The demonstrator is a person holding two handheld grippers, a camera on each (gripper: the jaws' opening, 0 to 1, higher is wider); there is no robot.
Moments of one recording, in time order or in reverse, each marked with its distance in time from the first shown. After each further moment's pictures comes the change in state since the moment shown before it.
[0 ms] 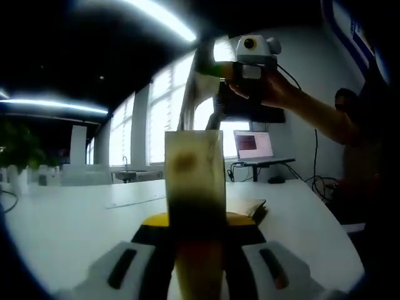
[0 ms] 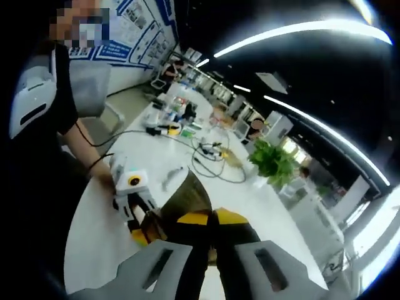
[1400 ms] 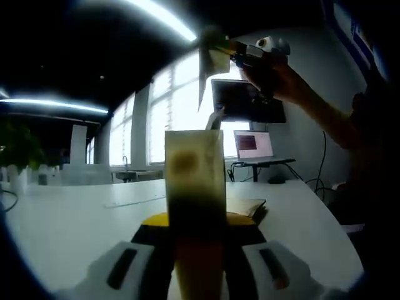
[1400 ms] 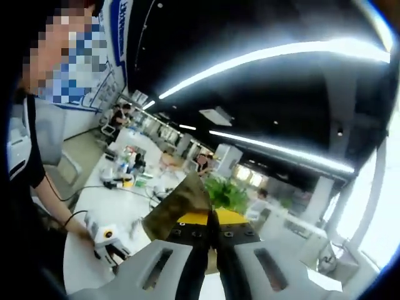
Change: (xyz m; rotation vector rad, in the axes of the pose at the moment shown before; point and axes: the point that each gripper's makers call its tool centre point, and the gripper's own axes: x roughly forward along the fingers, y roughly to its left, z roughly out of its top) left arm 0.001 0.000 0.000 -0.003 0.001 0.001; right arm -0.070 -0.060 0.055 0.158 -0.268 -0.364
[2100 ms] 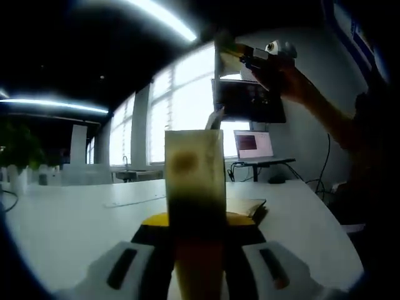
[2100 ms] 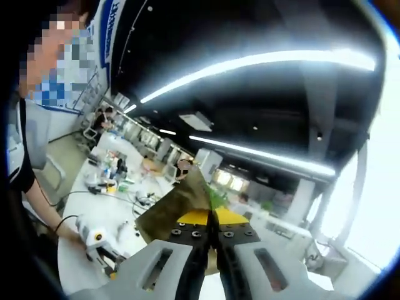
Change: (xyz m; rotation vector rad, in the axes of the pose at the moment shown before) left arm 0.000 -0.001 0.000 0.002 0.001 0.001; right arm -0.037 -0.027 0.008 0.010 -0.022 -0.140
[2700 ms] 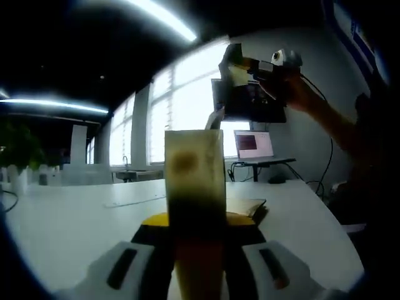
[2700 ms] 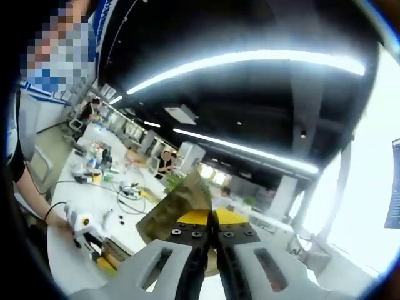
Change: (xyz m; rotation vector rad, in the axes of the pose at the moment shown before) left arm 0.000 0.002 0.000 0.000 0.000 0.001; right arm -0.030 -0.019 -0.025 -0.048 0.057 -0.129
